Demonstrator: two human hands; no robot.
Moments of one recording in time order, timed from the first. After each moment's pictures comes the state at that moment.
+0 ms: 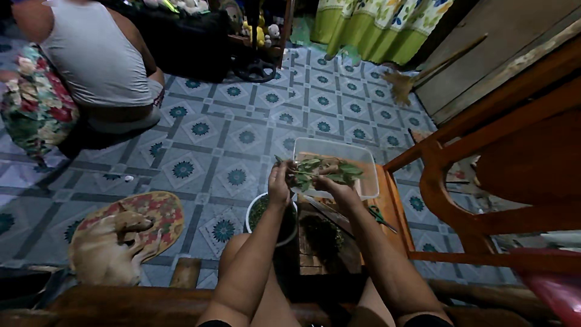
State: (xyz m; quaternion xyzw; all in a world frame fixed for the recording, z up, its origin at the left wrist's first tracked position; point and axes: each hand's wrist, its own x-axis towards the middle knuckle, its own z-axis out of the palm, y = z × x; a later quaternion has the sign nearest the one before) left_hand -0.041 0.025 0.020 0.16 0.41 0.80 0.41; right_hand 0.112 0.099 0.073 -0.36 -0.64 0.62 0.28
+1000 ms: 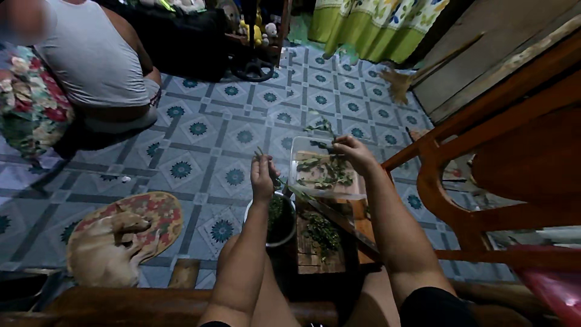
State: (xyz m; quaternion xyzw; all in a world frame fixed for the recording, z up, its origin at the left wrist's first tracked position) left_hand -0.077 0.021 0.010 0.22 0.44 0.82 0.30; right_hand 0.117 0.221 0.086 -0.37 -0.74 0.53 0.20
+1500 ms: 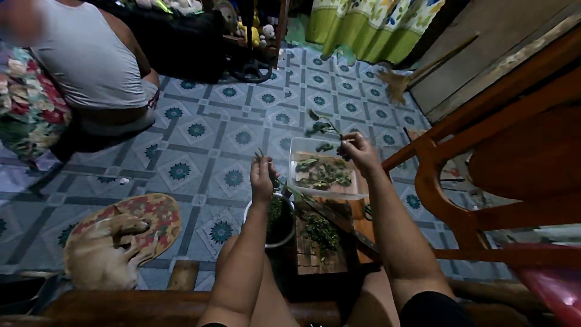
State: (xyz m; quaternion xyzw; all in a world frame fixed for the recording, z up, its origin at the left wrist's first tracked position) left_hand -0.077 0.022 0.009 0.22 0.45 0.81 0.30; right_hand 0.129 0.218 0.091 -0.37 -0.77 0.45 0.25
